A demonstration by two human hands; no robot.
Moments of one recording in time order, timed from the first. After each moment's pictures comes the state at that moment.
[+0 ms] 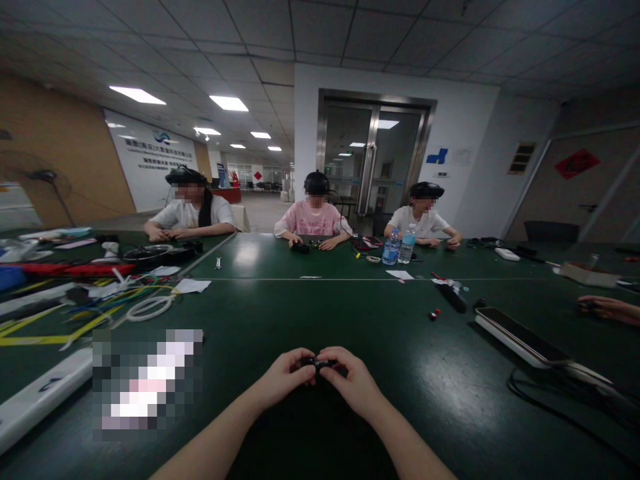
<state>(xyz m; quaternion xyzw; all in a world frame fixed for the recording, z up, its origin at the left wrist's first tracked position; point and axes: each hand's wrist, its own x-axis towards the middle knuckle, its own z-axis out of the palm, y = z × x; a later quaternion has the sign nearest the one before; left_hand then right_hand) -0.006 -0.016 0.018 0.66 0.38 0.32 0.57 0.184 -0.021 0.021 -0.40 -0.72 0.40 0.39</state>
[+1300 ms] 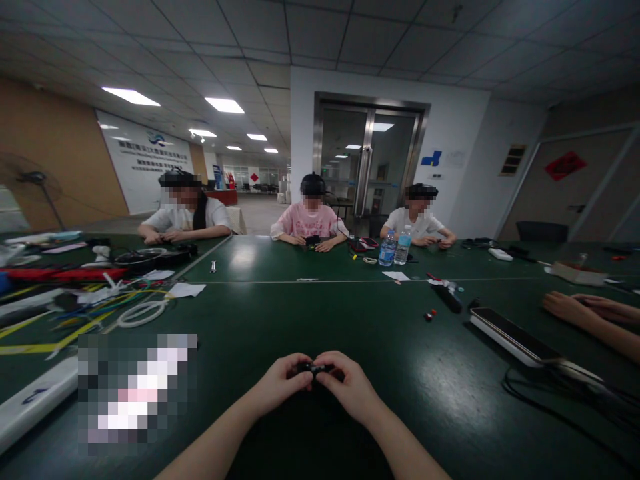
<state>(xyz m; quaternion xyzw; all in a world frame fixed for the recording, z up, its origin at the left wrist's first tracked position) -0.007 -0.015 0.017 0.67 0.39 0.30 0.56 0.184 -0.024 0.023 -0.41 -0.72 0.41 0.38</state>
